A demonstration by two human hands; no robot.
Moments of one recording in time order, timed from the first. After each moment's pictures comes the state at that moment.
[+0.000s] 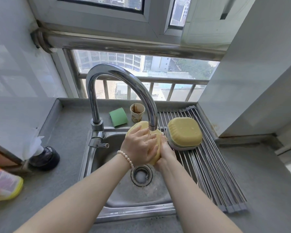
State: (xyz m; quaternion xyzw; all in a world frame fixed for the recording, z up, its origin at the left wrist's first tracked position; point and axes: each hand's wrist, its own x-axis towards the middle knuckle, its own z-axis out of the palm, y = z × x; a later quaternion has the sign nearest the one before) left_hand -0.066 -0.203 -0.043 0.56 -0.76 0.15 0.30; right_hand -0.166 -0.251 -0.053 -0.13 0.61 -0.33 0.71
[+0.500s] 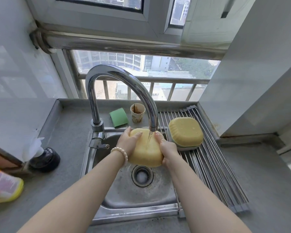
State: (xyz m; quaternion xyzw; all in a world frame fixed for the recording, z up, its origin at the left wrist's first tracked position) left_hand -0.050 -0.210 -0.033 0.75 -0.27 -0.42 0.43; right_hand -0.173 -0.265 -0.041 -0.33 0.64 -0.25 0.65
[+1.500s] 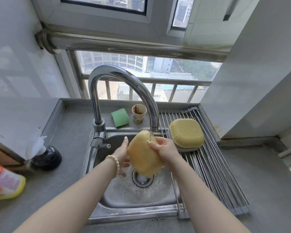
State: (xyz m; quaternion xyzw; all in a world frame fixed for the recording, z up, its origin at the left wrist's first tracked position) left_hand -0.041 -0.182 -0.062 0.69 -0.05 -0.63 0.37; right_hand -0.185 -0.251 -0.025 -0.56 0.48 -0.20 0.65
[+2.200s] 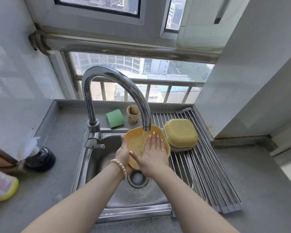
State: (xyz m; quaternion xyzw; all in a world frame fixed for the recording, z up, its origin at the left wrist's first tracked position) left_hand -0.078 -0.190 -0.059 0.52 0.01 -0.63 0.58; right_hand -0.179 -0.222 -0.025 -0.85 0.49 0.16 0.12
